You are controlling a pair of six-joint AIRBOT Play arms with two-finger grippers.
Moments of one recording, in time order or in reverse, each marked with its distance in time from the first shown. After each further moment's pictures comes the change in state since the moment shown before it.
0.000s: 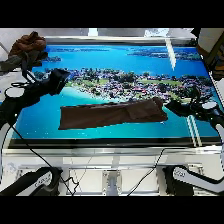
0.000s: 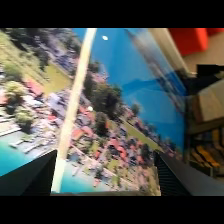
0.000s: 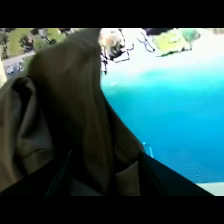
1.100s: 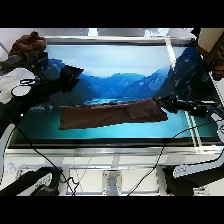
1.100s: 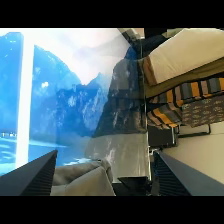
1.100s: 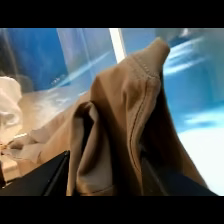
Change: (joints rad) left arm -0.116 0.001 0.013 -0.174 -0.046 0.103; right arm -0.071 -0.337 0.197 0.389 0.299 -0.187
